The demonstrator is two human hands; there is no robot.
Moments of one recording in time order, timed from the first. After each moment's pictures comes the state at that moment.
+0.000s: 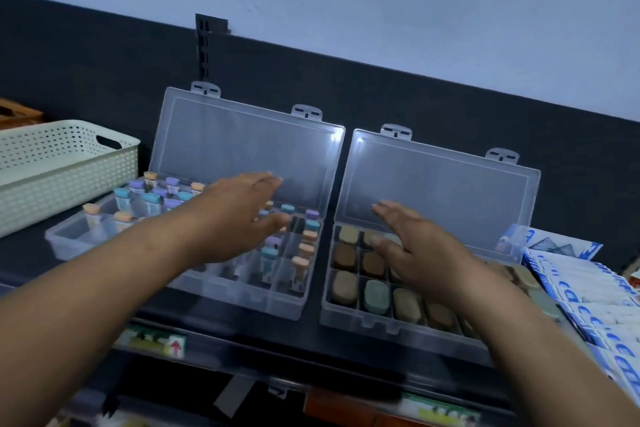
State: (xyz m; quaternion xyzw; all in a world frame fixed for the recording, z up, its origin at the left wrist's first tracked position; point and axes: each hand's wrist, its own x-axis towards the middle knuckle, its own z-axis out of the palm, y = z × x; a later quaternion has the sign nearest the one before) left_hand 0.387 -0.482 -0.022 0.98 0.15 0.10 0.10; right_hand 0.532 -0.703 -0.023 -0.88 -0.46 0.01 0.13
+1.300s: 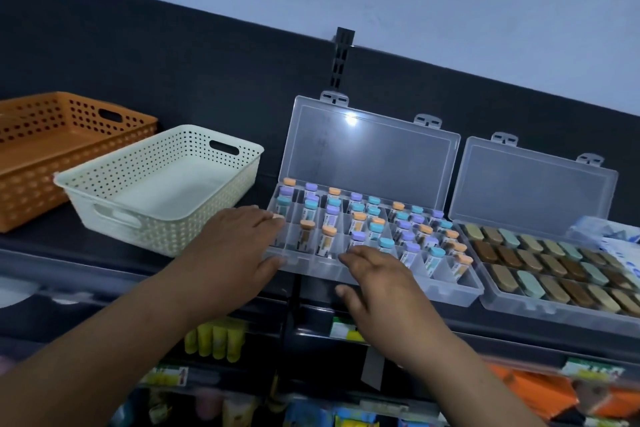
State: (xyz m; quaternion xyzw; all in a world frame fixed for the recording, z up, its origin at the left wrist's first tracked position) left_hand 0.196 -0.301 -0.063 0.99 0.07 0.13 0.06; right_hand 0.304 -0.498 -0.075 -0.89 -0.44 -0.02 0.07
